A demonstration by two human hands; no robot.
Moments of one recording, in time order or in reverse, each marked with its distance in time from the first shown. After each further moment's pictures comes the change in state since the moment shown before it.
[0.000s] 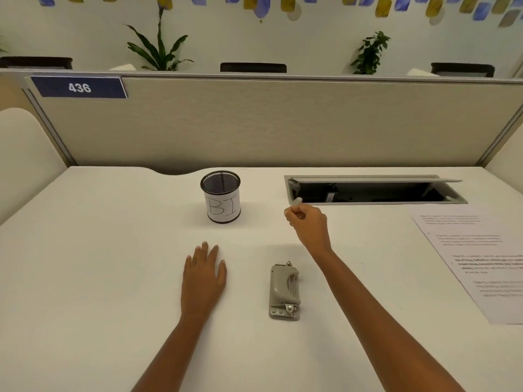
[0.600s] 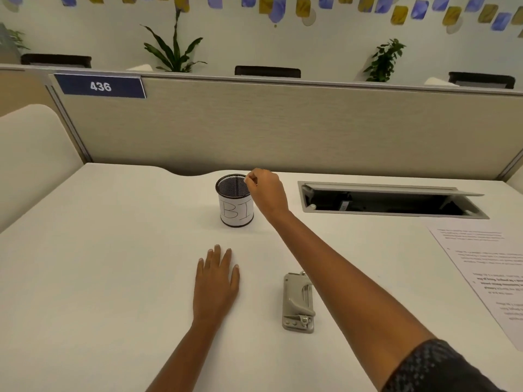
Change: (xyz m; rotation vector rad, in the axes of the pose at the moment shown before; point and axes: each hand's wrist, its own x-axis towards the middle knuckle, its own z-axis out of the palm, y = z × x) left_hand 0.001 -0.001 0.003 0.021 -0.022 0.011; right_hand 0.049 -0.090 0.077 -0.229 -0.104 -0.257
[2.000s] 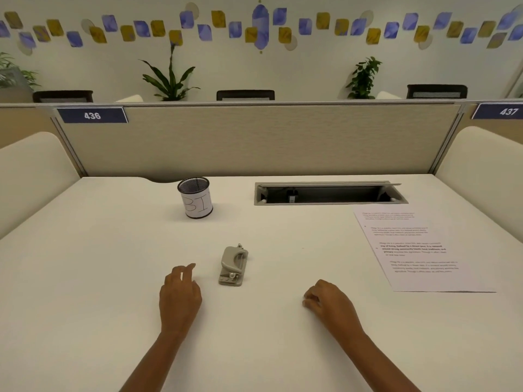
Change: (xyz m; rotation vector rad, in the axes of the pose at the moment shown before) left_hand -0.123 0.078 -0.022 0.088 0.218 -0.090; right_hand -0.274 0.184 -0.167 -0.282 -0.257 0.135
